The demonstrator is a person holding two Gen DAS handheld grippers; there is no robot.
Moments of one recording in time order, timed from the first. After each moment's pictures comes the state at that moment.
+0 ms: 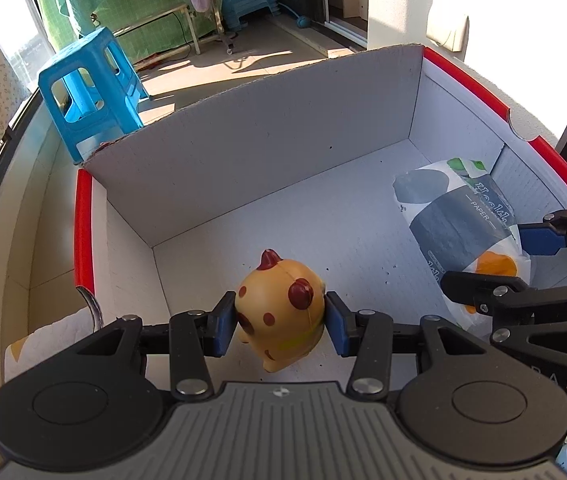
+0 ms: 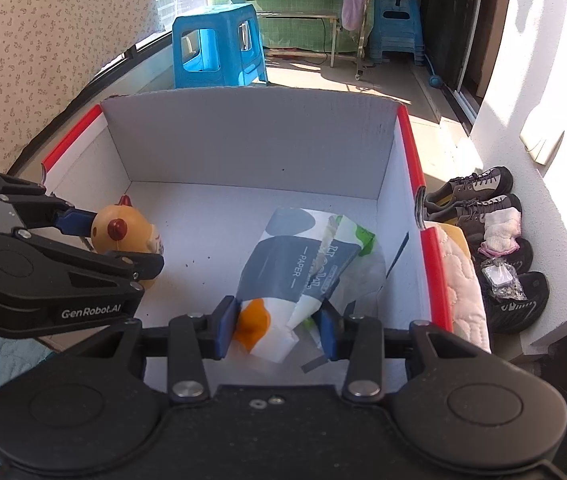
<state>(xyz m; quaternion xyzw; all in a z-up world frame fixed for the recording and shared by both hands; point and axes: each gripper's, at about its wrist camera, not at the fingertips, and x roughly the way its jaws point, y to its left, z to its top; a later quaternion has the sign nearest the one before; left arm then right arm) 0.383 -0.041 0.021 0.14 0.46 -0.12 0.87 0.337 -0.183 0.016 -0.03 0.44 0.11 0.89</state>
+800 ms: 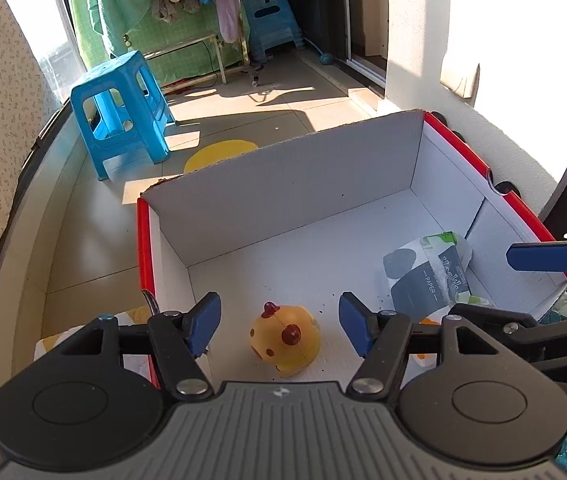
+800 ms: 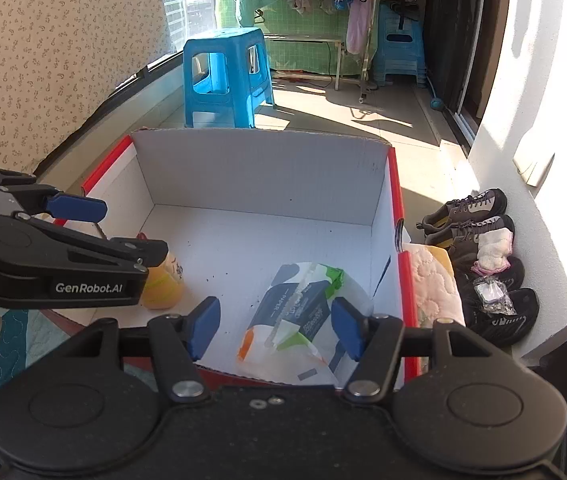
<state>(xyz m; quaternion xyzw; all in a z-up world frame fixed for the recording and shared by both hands) 0.354 -0.033 0.072 0.11 0.41 -0.10 0.90 0.308 -0.187 0.056 -0.03 0.41 0.12 0.90</state>
